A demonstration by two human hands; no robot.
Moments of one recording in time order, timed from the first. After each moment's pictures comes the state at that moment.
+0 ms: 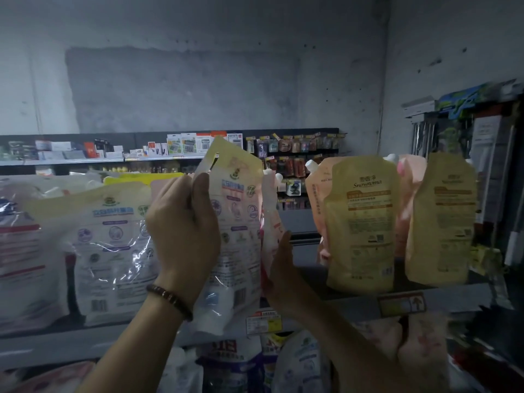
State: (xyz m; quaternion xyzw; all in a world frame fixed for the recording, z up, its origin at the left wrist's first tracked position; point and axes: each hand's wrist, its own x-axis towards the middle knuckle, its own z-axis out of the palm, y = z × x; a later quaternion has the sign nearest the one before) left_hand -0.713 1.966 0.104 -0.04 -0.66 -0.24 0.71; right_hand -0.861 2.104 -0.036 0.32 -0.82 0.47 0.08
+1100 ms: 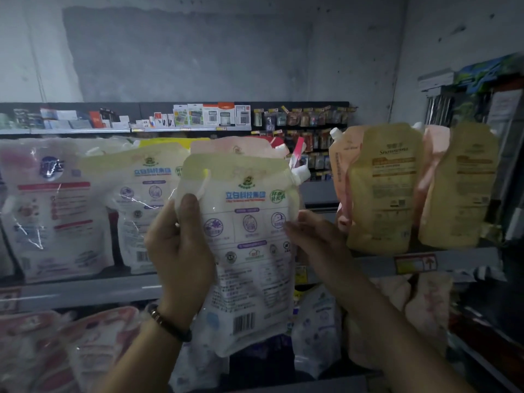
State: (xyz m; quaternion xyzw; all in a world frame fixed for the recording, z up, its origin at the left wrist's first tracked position) left_hand -0.649 1.928 0.029 -0.12 -0.60 -0.49 0.62; right_hand -0.722 2.124 0.019 0.32 -0.66 0.68 0.02
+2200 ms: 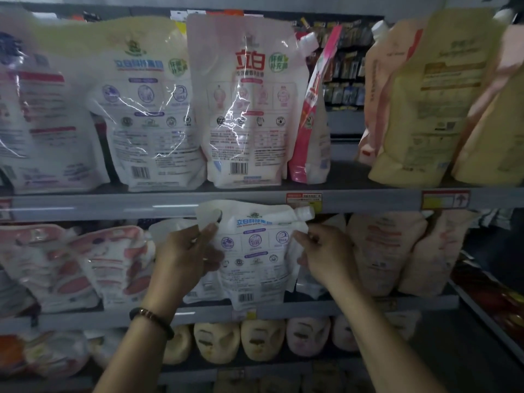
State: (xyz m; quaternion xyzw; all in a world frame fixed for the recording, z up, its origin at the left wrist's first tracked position) left_hand -0.642 1.877 -0.126 0.17 -0.71 -0.65 0.20; right_hand -0.746 2.116 -0.147 0.13 -0.86 0.49 0.07
